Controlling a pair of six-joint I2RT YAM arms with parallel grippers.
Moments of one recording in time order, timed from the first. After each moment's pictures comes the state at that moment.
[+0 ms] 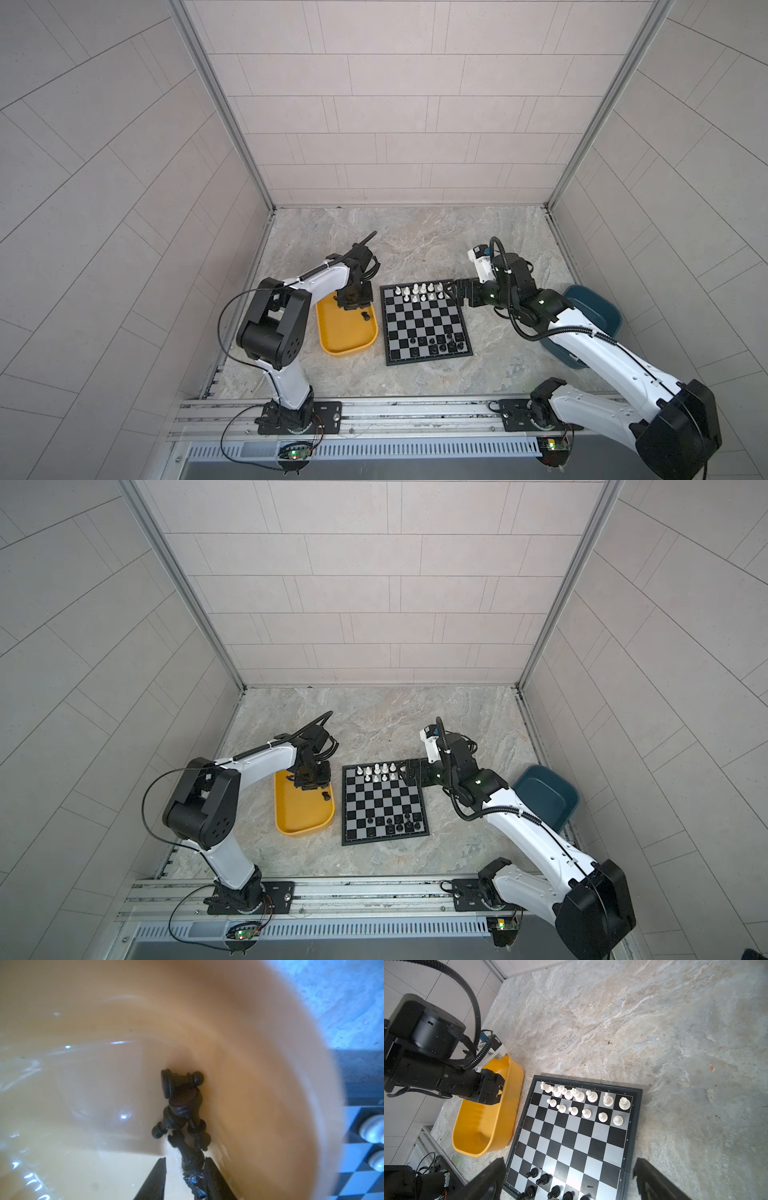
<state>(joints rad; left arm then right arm) -0.38 1.76 1.09 -0.78 0.06 -0.53 0.46 1.07 0.81 -0.40 -0.22 0.40</state>
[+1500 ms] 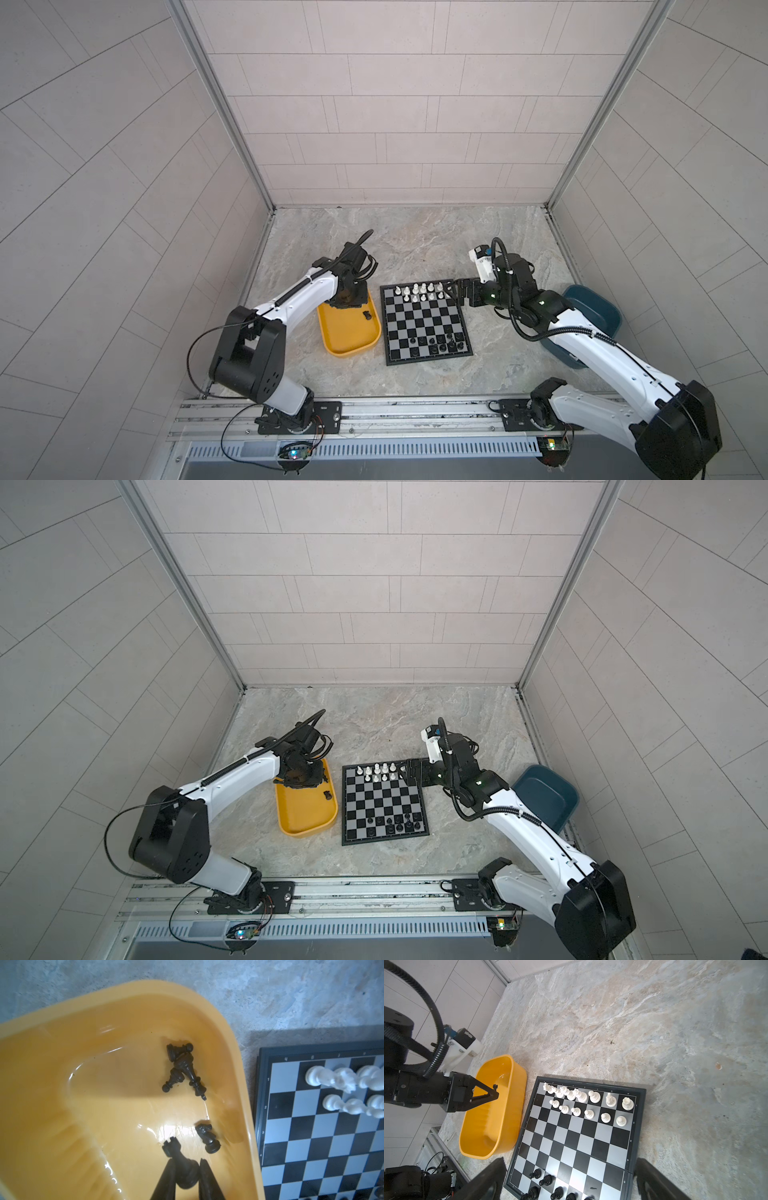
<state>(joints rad) -0.39 1.50 1.02 -0.83 0.00 -0.44 0.44 1.08 0.79 -0.37 -0.26 0.42</state>
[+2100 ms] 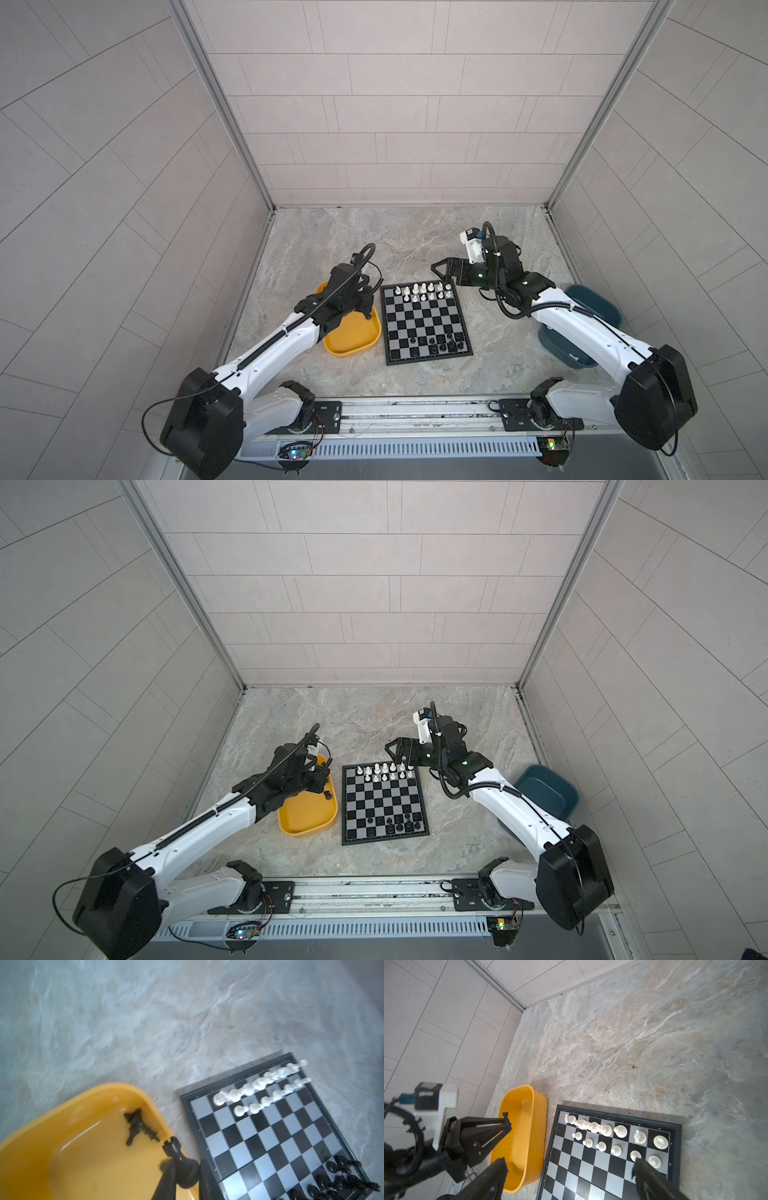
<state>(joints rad) -0.55 1.10 0.63 -0.19 -0.02 -0.23 0.44 1.28 0.94 -0.23 -0.31 0.57</state>
